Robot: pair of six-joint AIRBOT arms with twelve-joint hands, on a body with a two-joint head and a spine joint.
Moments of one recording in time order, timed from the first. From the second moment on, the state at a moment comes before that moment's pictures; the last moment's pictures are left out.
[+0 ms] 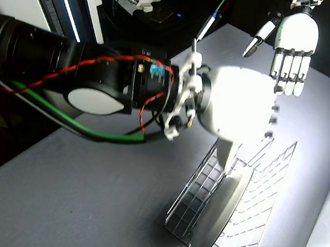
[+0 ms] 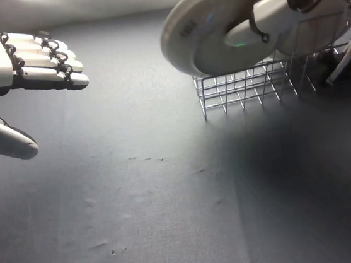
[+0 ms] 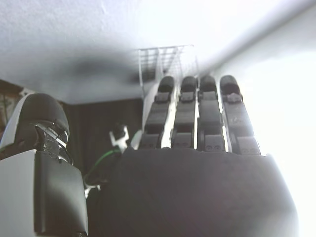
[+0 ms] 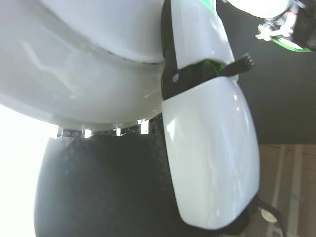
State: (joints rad) left arm 0.34 -1.03 1.73 1.59 -0.97 -0.26; right arm -0.21 -1.11 1.19 0.21 0.28 -0.58
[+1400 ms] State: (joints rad) left arm 0.34 -1.03 1.72 1.60 -0.97 -0.26; right arm -0.34 -1.10 1.21 0.06 0.37 -0.58
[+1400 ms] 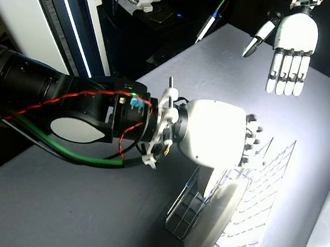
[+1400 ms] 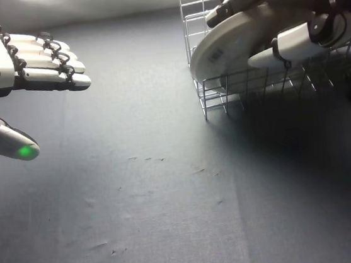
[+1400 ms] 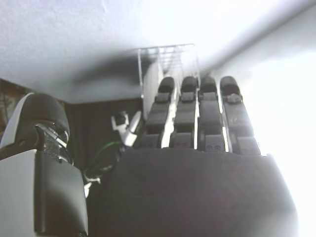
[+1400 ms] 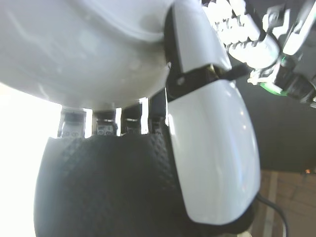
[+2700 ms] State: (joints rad) left arm 0.41 -0.94 1.58 1.55 -1.13 -0.12; right arm -0.30 -0.98 1.03 -0.66 0.65 -0.57
